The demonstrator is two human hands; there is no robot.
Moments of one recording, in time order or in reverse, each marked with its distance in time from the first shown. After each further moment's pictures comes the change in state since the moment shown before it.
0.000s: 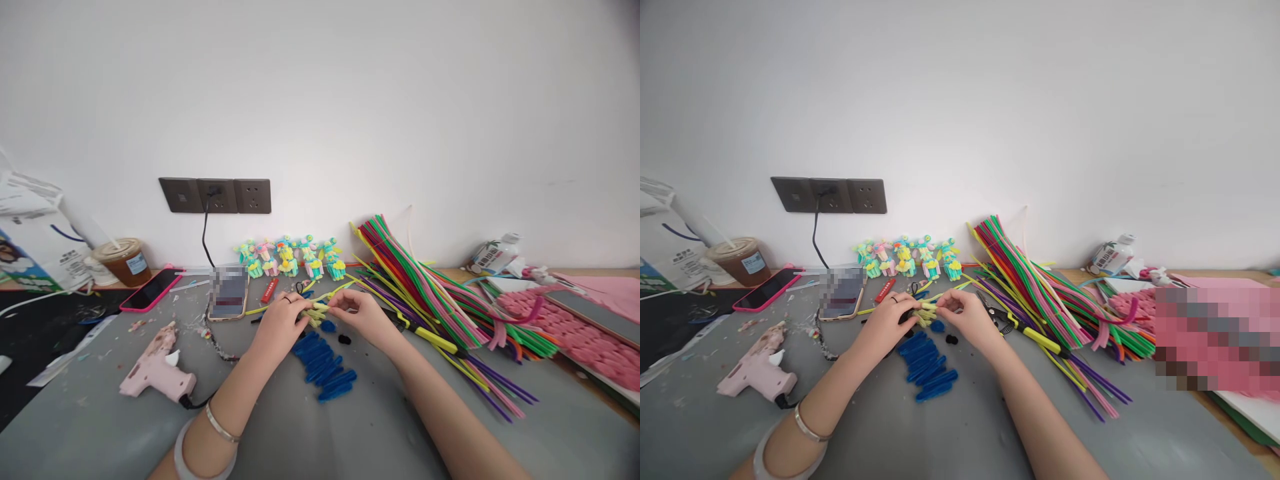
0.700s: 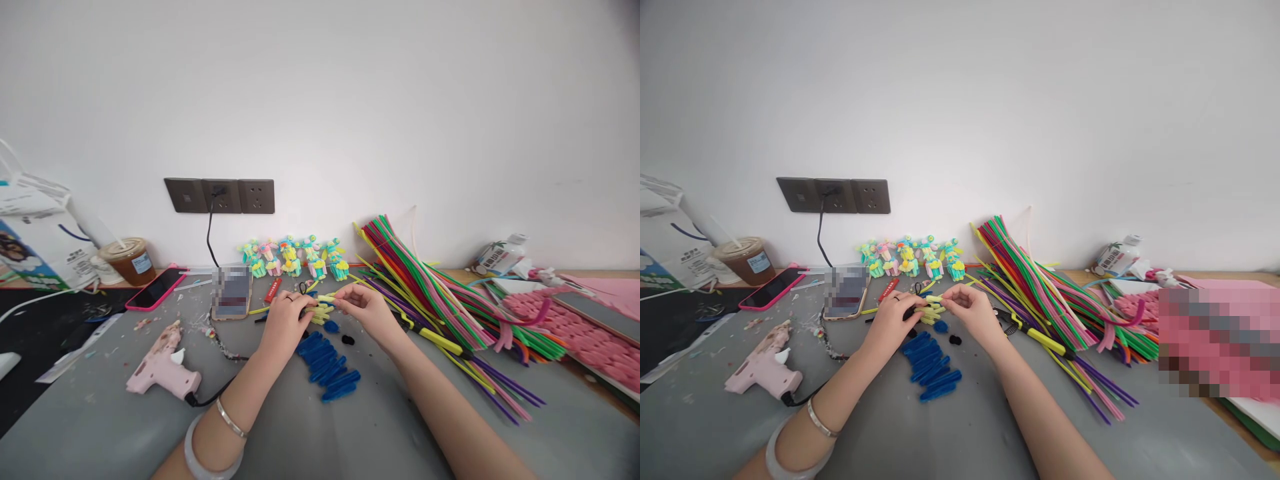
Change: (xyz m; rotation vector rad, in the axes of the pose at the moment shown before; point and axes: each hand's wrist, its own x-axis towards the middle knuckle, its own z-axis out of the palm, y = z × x) left_hand 0.002 0.001 0.008 -0.073 0.072 -0.082; right_hand 0.001 0.002 0.002 0.250 0.116 0.041
